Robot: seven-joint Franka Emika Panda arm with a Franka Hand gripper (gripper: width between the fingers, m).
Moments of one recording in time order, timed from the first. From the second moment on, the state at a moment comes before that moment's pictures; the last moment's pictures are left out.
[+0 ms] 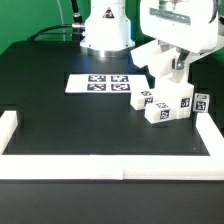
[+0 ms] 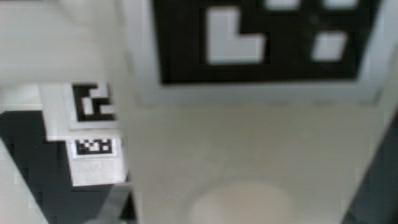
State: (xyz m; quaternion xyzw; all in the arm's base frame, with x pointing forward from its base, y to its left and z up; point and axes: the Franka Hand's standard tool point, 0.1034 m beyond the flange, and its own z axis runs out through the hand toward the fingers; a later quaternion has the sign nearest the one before) arm 0.511 0.090 0.108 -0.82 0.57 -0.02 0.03
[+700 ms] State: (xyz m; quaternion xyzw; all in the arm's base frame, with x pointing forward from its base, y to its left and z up) arm 0.510 0.097 0.107 -0.81 0.59 -0.01 0.02
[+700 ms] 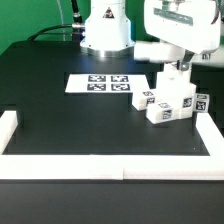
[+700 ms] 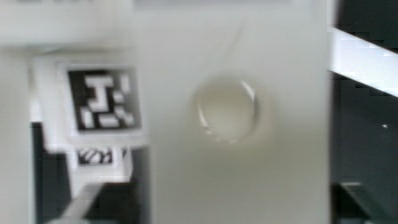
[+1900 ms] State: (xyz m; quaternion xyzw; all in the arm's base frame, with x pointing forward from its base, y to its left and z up) arm 0.510 0.098 0.119 -0.84 0.55 -0.02 0.04
